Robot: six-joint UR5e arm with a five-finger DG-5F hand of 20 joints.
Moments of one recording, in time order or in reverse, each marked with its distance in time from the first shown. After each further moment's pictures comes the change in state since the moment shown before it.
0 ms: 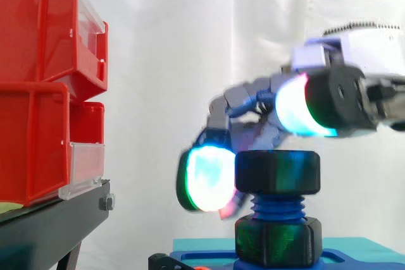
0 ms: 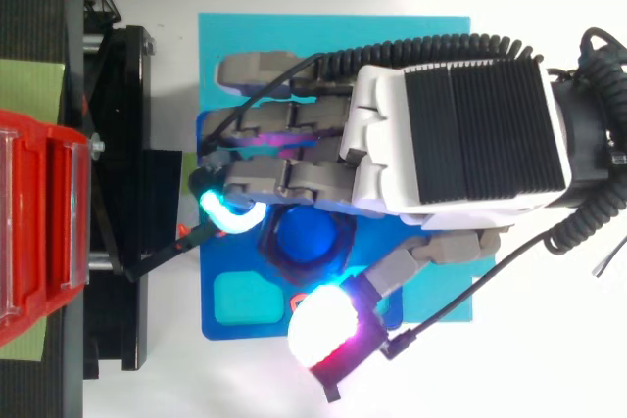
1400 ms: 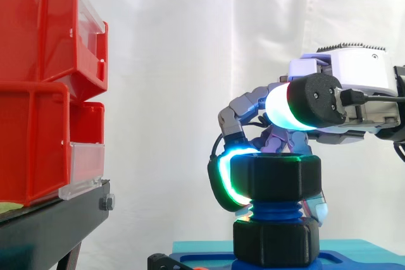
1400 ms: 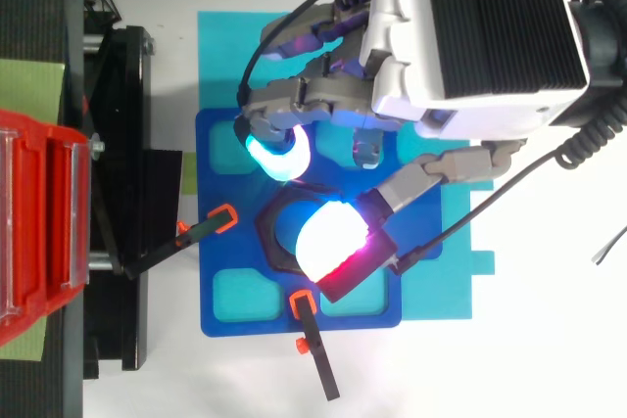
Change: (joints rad) arm -0.067 0.000 -0.038 0.116 -0.030 0.054
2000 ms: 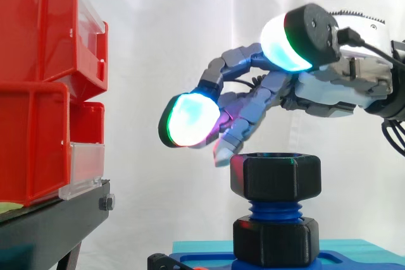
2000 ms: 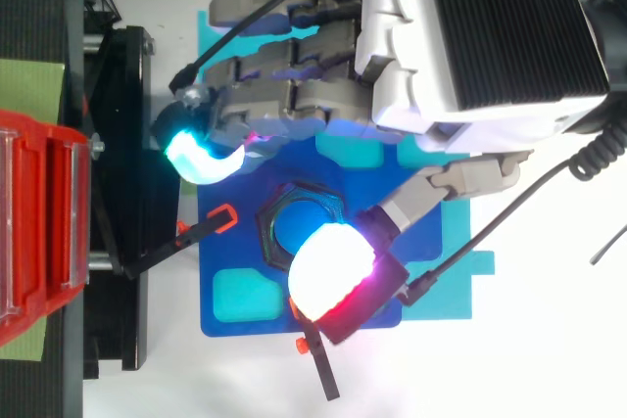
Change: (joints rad) arm 0.005 0.000 0.018 0.082 -0.035 0.001
